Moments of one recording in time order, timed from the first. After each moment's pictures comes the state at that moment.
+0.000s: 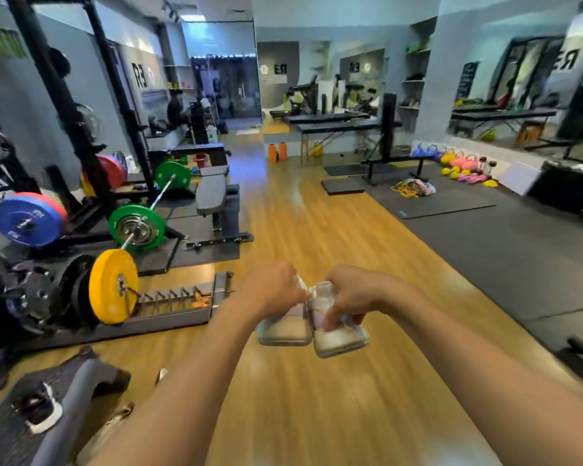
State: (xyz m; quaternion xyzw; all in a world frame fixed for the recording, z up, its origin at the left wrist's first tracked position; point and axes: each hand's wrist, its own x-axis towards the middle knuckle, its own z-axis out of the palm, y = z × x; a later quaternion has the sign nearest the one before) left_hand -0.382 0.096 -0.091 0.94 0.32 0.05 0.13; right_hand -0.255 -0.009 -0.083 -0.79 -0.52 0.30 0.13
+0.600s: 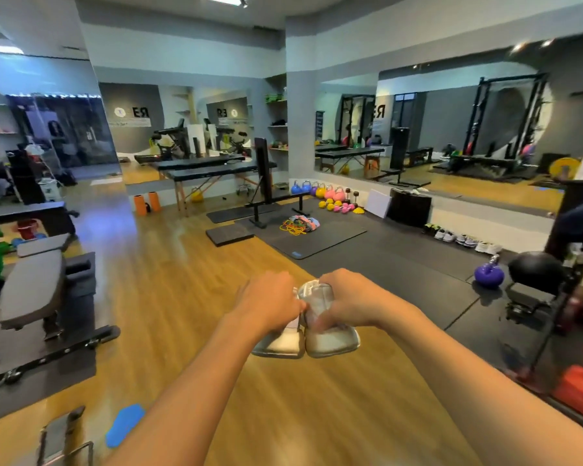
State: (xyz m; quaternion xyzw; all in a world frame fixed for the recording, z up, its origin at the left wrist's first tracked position) left_hand 0.042 0.248 -0.058 0.99 0.10 0.11 0.07; right_hand 0.089 0.092 -0.034 -0.90 -0.36 0.11 0.22
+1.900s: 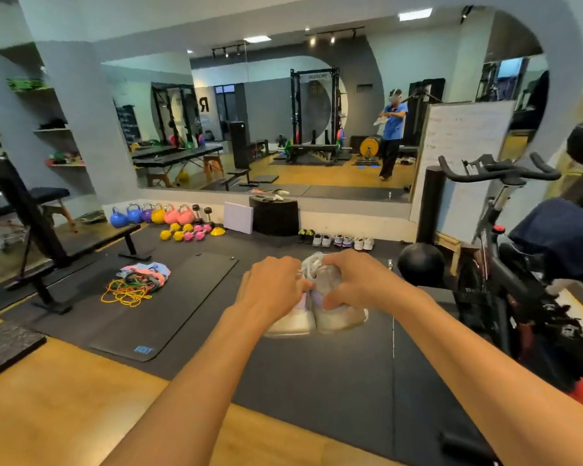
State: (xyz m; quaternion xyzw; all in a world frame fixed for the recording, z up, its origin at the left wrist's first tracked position) left_hand 1.047 0.320 -0.058 0.96 -0.20 0.11 0.14; right_hand 1.017 0.155 -0.044 -0.96 -0.10 -0.03 0.25
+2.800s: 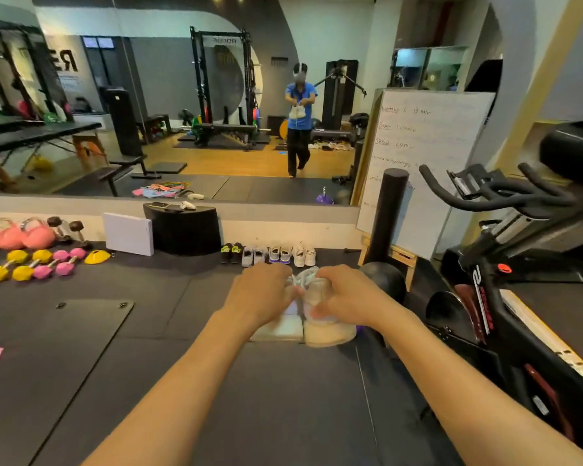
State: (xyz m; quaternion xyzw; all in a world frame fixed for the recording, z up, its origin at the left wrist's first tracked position) left_hand 1.721 0.134 -0.110 0.92 -0.35 0.06 0.18; right_hand 1.630 -0.010 -0.087 -0.96 0.07 -0.01 0.26
